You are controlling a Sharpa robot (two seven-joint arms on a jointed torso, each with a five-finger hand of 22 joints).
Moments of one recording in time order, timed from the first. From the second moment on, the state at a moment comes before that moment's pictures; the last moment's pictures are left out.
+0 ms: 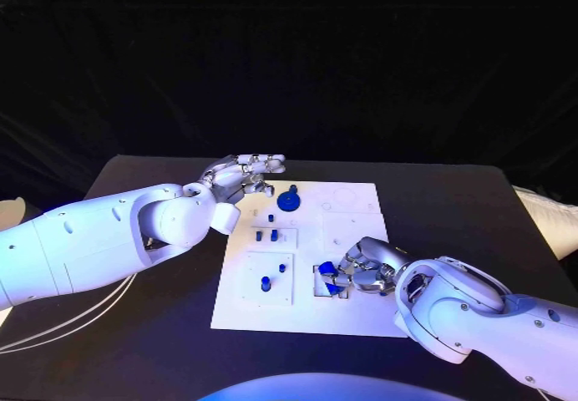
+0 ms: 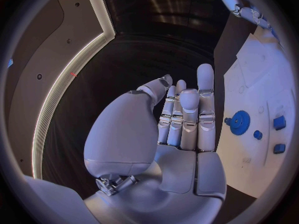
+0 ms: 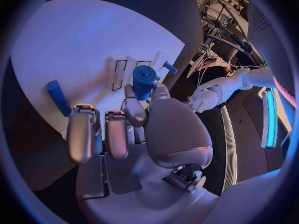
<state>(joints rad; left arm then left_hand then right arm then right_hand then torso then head) 1.17 -0.87 -0.03 1.53 0.16 -0.13 0.29 1.37 -0.15 0.44 -0.01 0.13 1.08 0.17 0.09 0.07 1.20 0.09 0.18 0.10 1.26 0.01 1.12 0.69 0.16 1.27 0.10 0.57 0.81 0.92 -0.89 0.03 1.90 -1.35 -0.35 -0.58 1.23 0.04 -0.20 0.29 0.48 1.10 0.07 0.26 0.21 1.40 -0.01 1.10 1.17 1.46 -0.08 1.47 1.31 0.08 1.46 0.03 1.37 1.25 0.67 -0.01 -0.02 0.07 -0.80</state>
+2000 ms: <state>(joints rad) 1.17 -0.87 -0.03 1.53 0.16 -0.11 0.29 1.37 -0.15 0.43 -0.01 0.13 1.08 0.17 0.09 0.07 1.19 0.09 0.19 0.10 1.26 0.01 1.12 0.69 0.16 1.27 0.10 0.57 0.81 0.92 -0.89 0.02 1.88 -1.49 -0.34 -0.59 1.28 0.00 -0.22 0.20 0.07 1.08 0.07 0.27 0.32 1.38 -0.01 0.94 1.10 1.46 -0.08 1.47 1.31 0.08 1.46 0.03 1.37 1.26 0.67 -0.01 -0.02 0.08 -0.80</state>
